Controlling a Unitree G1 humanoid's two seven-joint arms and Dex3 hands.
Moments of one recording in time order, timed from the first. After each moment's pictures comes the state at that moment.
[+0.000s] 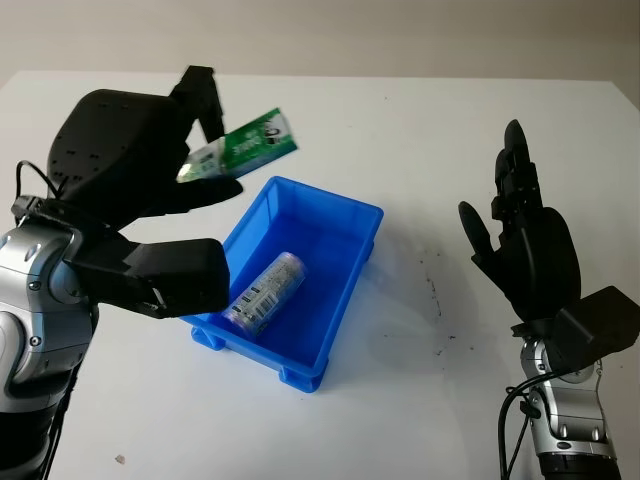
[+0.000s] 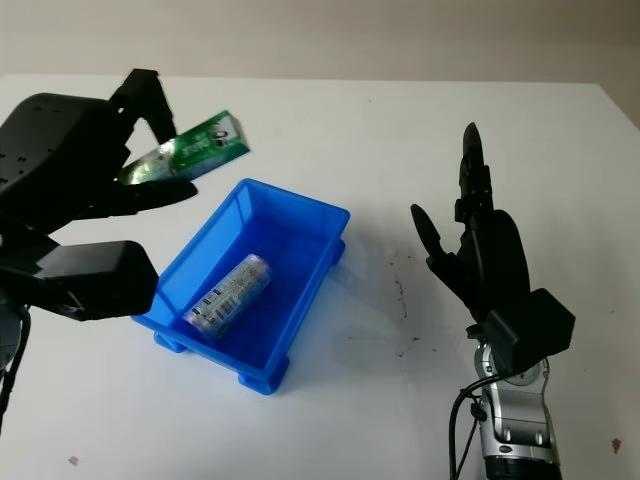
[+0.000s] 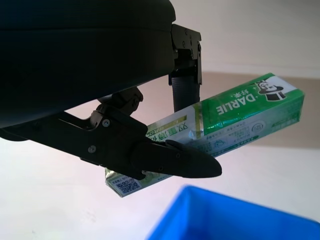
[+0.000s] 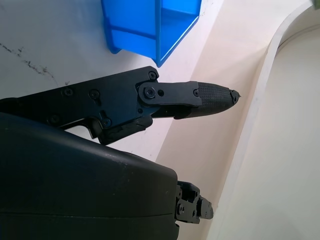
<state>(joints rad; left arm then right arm) -0.44 0.64 -0.01 -0.52 0.70 0.26 -0.53 -0.13 -0.24 -0.17 0.06 0.05 -0.29 0.14</state>
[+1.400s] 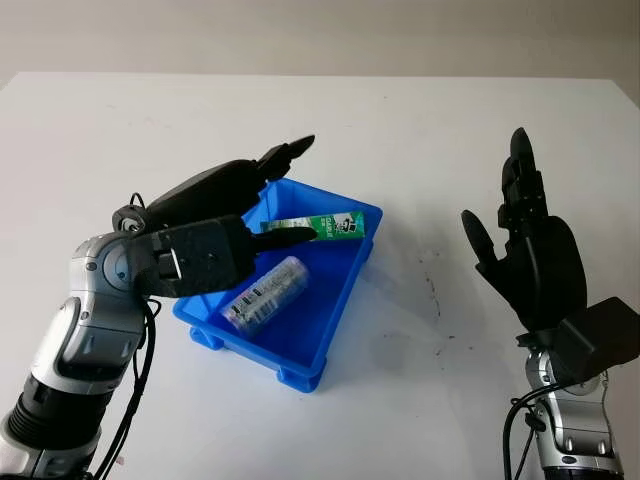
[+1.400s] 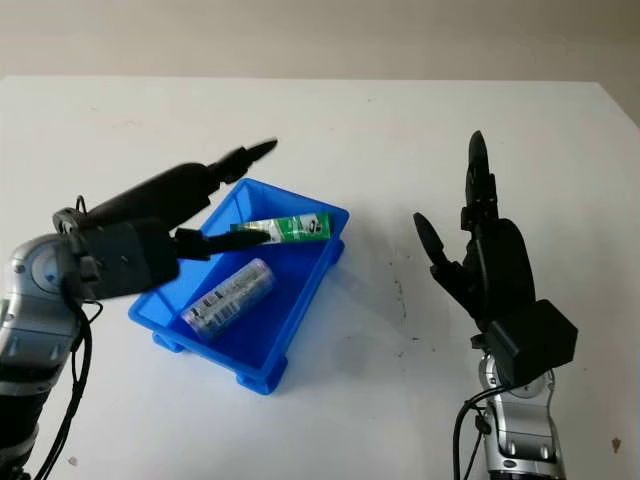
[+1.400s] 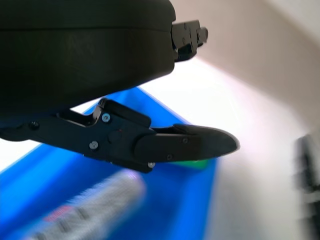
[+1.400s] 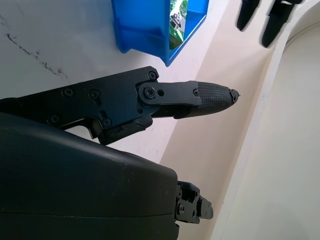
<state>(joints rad) -0.47 0.44 0.00 -0.32 0.20 0.34 -0.60 -0.08 -0.24 -0.17 0.01 0.03 -0.27 0.12</state>
